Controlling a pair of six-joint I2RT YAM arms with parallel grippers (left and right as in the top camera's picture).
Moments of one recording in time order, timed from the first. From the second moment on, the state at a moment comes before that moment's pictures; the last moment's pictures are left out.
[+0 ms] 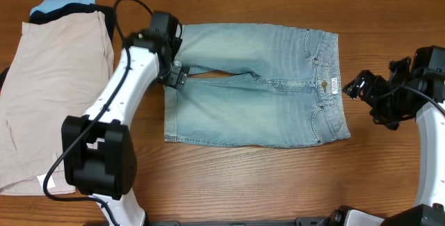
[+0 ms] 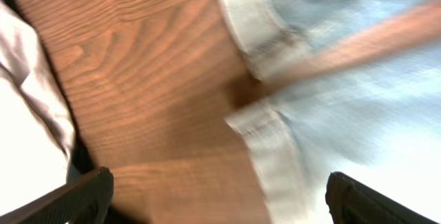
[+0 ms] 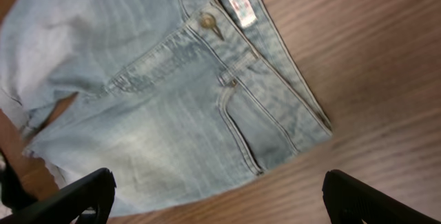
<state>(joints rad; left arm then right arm) -0.20 1.91 1.56 -0.98 -0.19 0.11 -0.35 1.42 1.26 -1.14 -0.35 0.27</state>
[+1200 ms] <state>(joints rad) -0.35 1.48 0.80 -0.69 -0.02 -1.00 -0.30 1.05 1.26 -1.34 -0.12 0.57</state>
